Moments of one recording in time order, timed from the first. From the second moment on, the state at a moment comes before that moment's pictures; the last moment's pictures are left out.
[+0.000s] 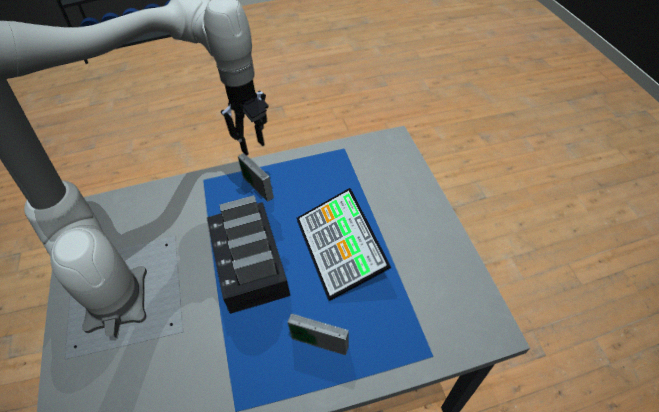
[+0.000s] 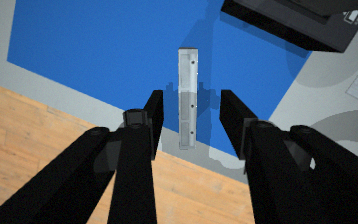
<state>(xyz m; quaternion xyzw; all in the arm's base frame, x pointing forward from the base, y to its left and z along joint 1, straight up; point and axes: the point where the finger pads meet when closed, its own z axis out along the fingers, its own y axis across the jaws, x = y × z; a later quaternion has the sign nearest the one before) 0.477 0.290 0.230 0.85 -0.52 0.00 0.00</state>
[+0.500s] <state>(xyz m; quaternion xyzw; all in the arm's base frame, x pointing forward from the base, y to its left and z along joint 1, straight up) 0.477 0.290 0.223 0.85 -0.52 0.00 0.00</state>
